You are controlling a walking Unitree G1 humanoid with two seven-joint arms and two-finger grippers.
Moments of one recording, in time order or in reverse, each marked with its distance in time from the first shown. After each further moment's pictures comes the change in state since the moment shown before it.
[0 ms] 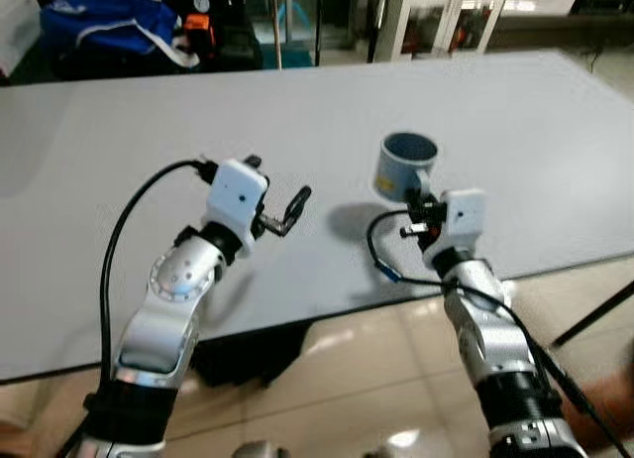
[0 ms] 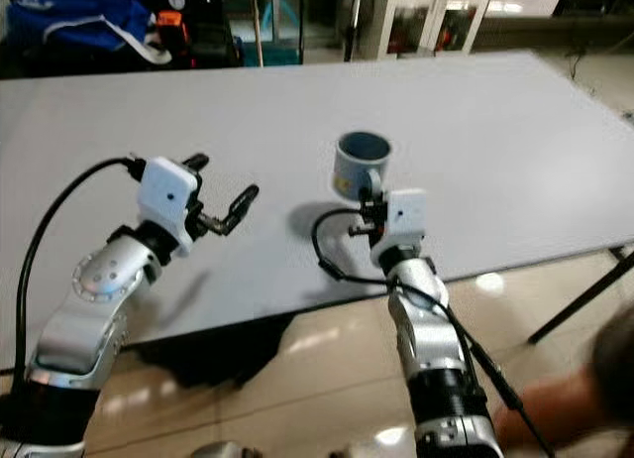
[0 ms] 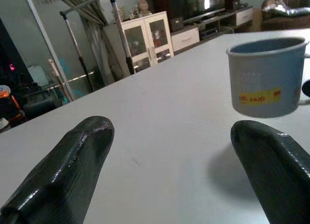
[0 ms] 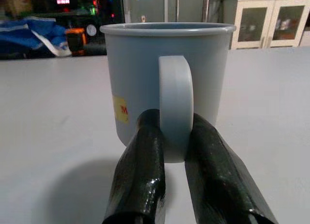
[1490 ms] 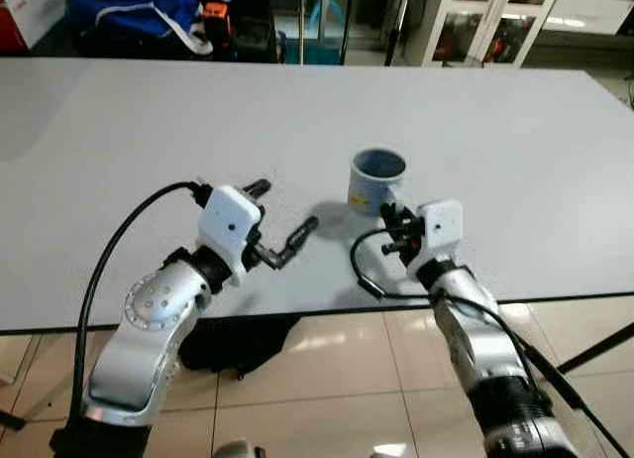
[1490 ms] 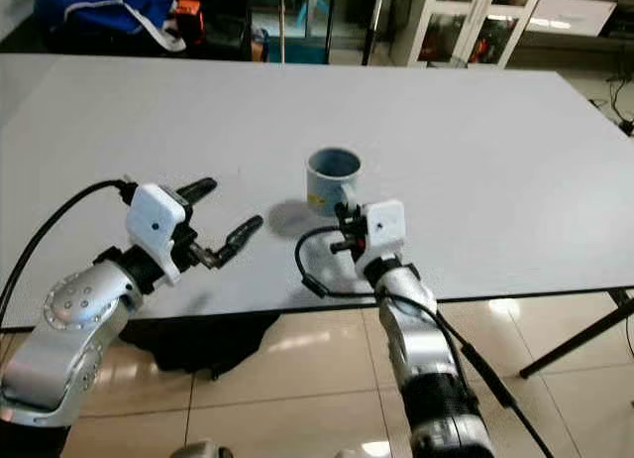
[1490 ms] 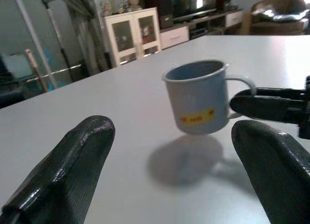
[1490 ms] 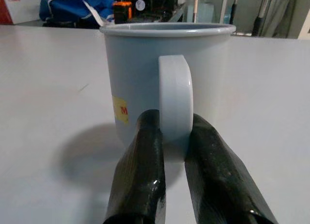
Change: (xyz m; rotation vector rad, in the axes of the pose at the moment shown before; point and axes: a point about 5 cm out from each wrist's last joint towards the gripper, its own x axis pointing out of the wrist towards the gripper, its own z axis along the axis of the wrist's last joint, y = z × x) left arm -0.029 -0.005 -0.001 -0.028 0.011 -0.152; right arm 0.001 0.019 -0.024 0.014 0.083 0.140
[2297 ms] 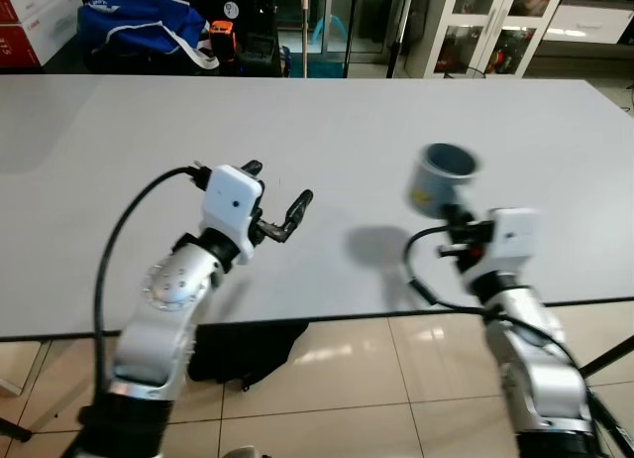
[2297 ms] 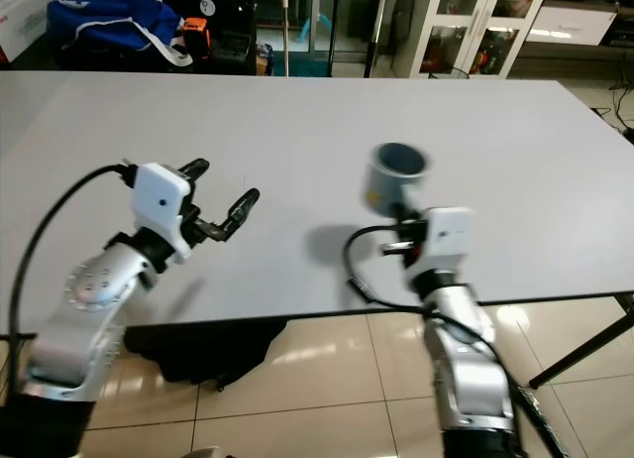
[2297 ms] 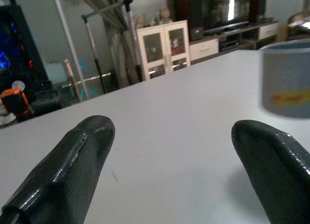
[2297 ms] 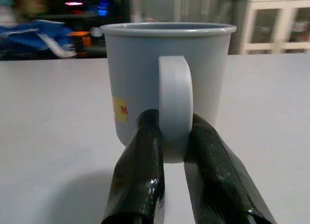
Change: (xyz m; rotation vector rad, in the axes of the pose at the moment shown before) left arm 0.015 0.008 0.005 -0.025 -0.045 0.099; right arm -0.052 -0.024 0.027 0.010 -0.049 -0.150
